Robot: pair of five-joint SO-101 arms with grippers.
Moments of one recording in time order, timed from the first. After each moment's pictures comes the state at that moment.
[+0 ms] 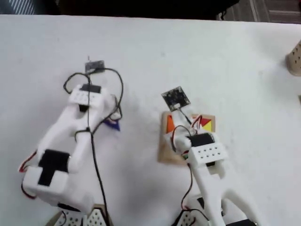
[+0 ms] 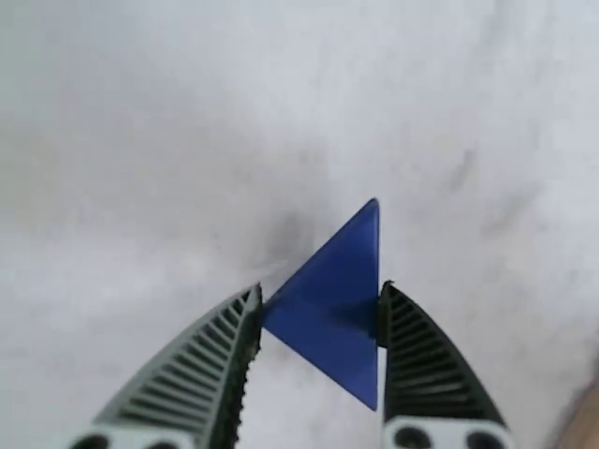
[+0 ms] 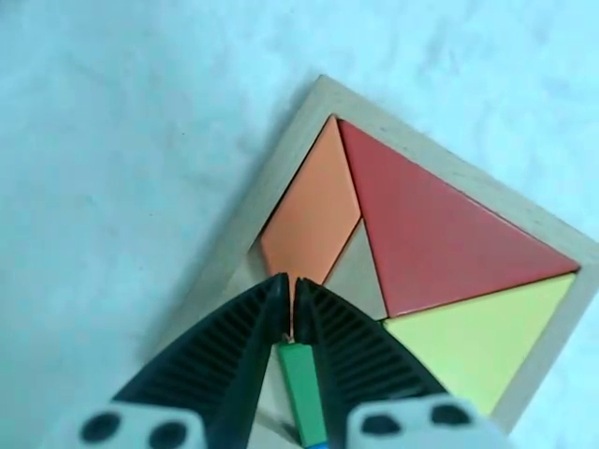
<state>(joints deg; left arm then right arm) 3.7 6.3 24.6 59.3 27.1 -17.2 -34.0 63.1 42.9 14.5</state>
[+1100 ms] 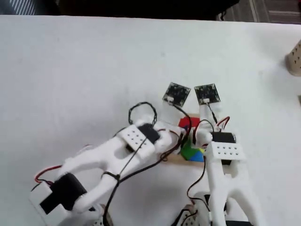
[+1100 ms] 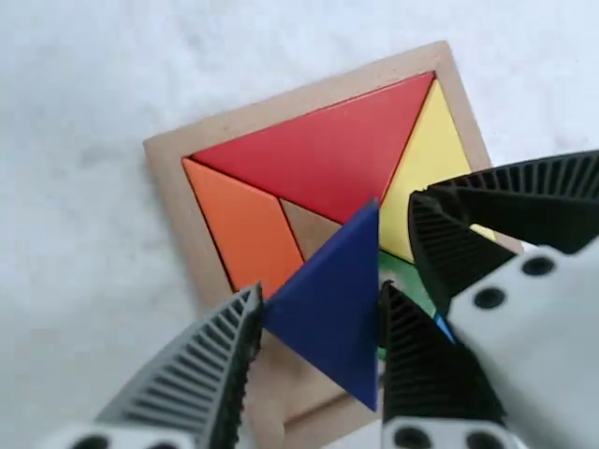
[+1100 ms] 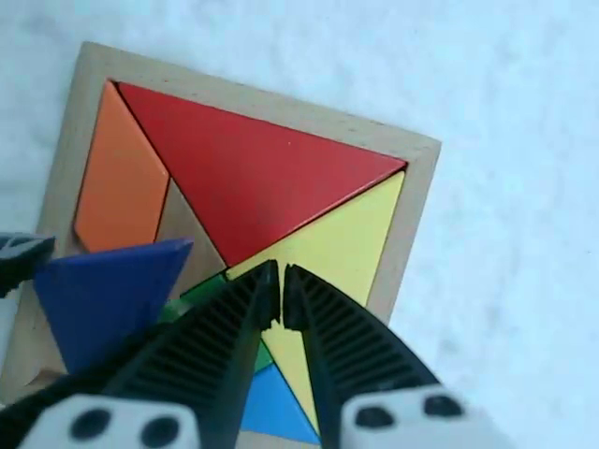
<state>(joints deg) 41.3 -4.2 38.1 35.1 27.1 -0.8 -34.0 62.9 43.3 14.7</state>
